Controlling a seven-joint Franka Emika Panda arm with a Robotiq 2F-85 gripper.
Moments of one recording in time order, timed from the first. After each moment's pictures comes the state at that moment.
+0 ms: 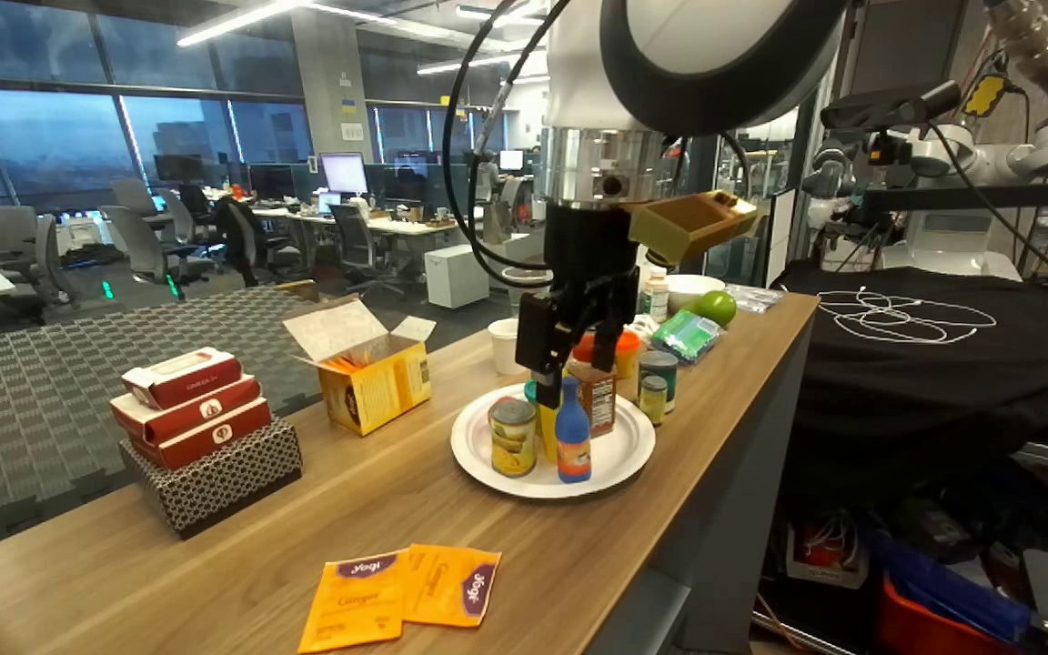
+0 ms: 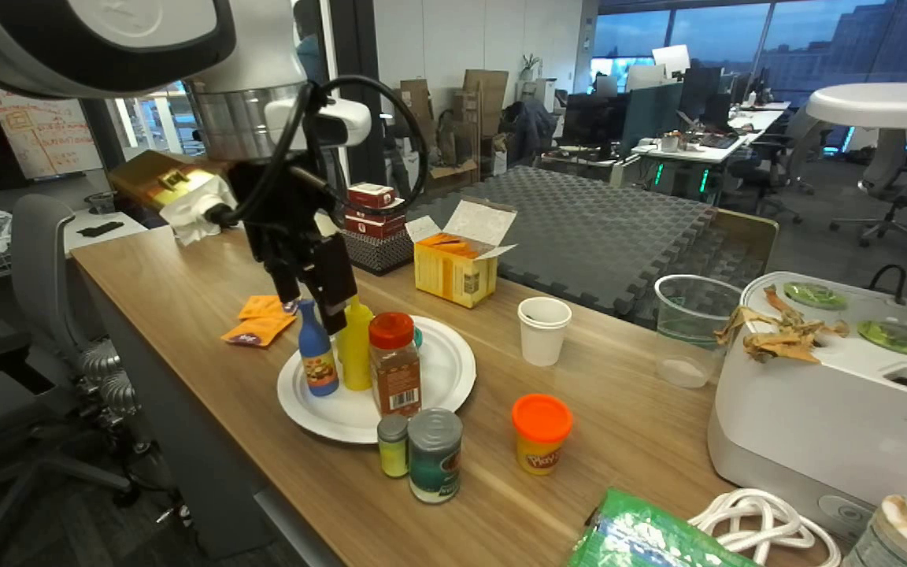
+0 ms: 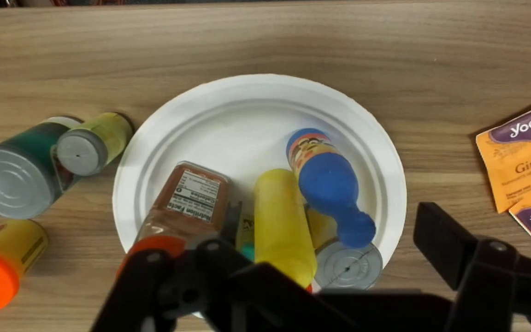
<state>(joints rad) 0.09 0.18 0.02 -2.09 -0.05 2.36 0.14</state>
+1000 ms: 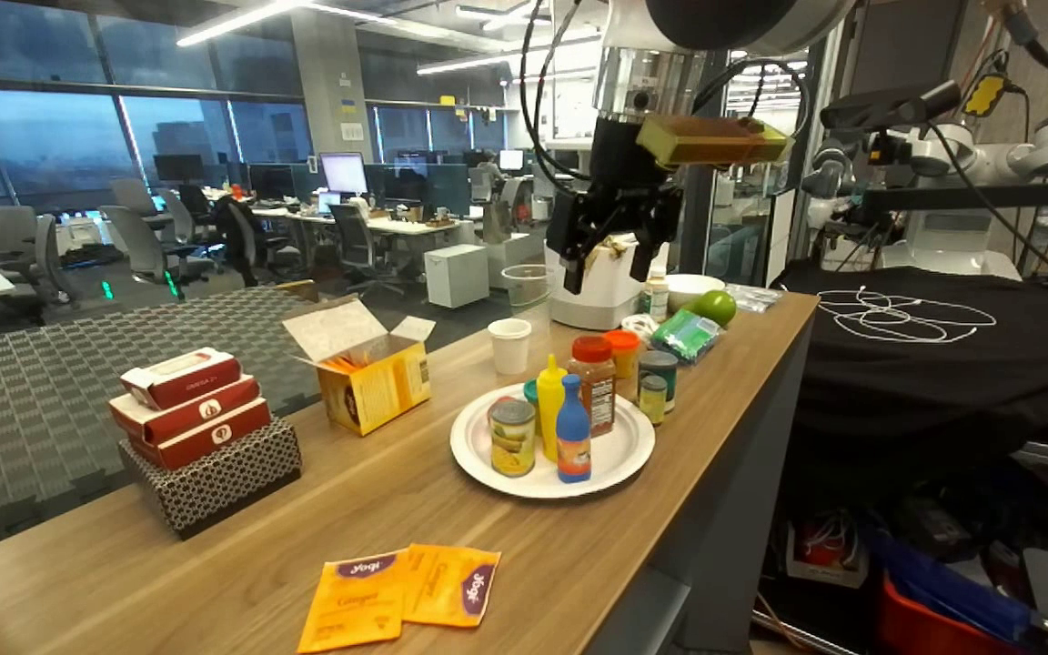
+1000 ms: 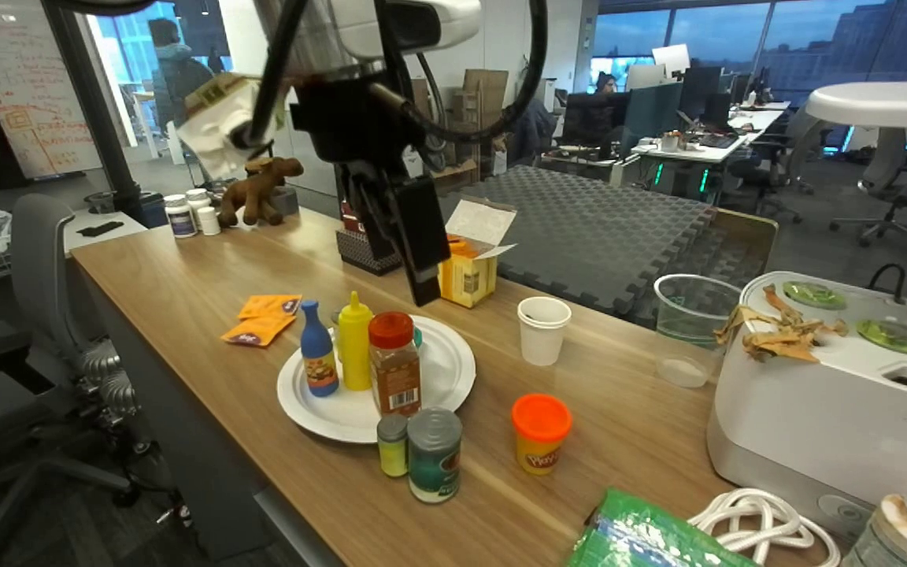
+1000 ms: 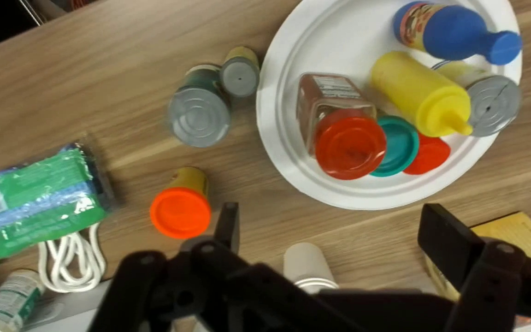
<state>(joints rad) 0.00 0.13 -0.07 -2.01 -0.06 2.34 0.30</state>
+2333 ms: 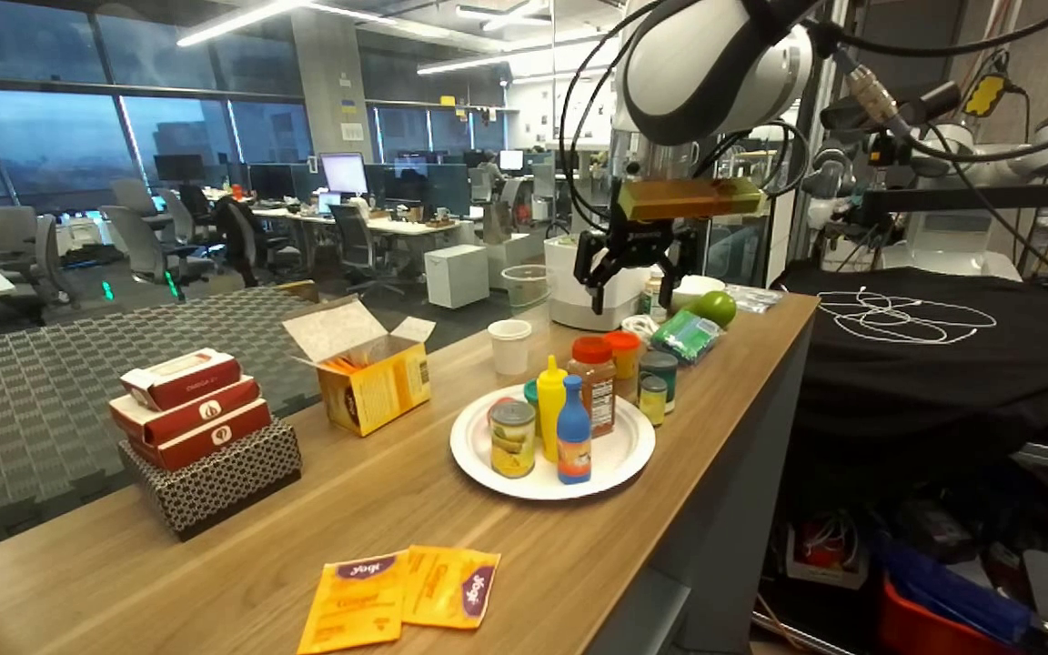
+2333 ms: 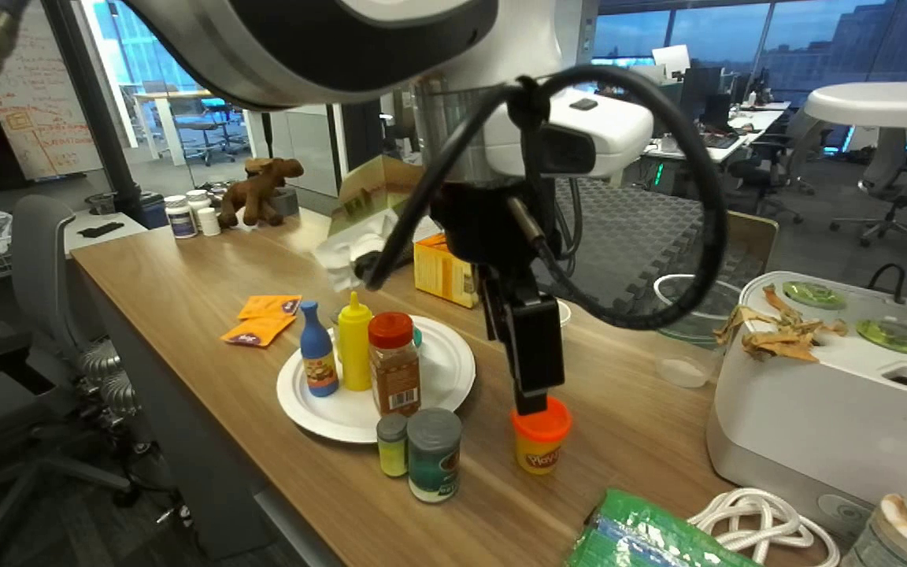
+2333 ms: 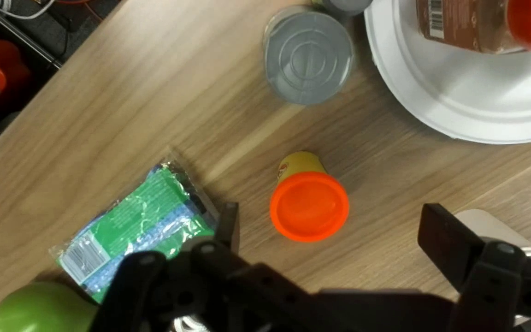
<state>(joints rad) -0.07 0.34 -0.15 -1.85 -0.06 2.32 0.51</state>
